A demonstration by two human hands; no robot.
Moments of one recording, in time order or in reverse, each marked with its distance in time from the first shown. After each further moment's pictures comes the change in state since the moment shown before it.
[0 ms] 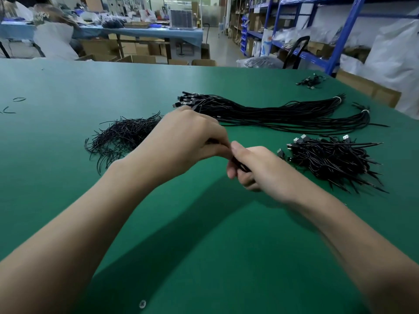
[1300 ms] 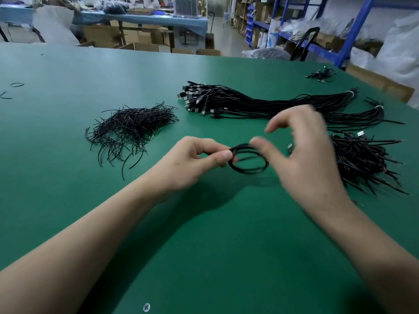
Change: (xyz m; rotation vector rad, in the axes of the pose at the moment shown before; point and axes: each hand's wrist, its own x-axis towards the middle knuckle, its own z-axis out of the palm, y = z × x) left_hand -0.034 -0.020 0.063 -0.900 0.014 -0.385; right_hand -0.003 0.021 -0.011 -0.554 0.620 -0.474
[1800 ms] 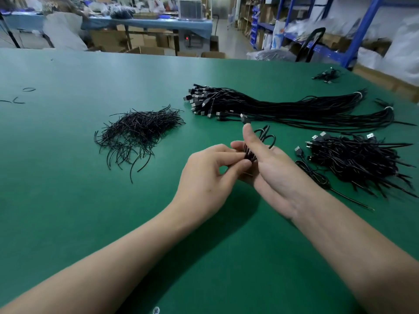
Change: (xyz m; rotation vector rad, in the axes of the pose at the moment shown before) left_hand -0.013 0.012 0.039 0.216 0.321 0.079; right_hand 0.012 -0.027 0.051 1.177 -0.253 0.897
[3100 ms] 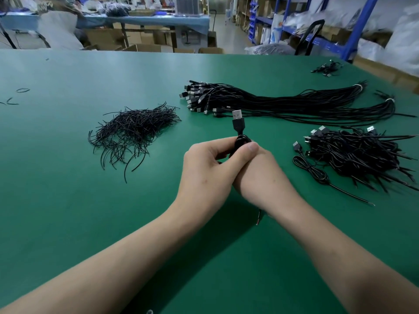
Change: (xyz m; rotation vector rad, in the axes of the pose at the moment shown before) left_hand 0.002 0.013 0.012 -0.352 0.072 -0.147; right_hand 0.003 0.012 0.003 -1.266 0.090 -0.379
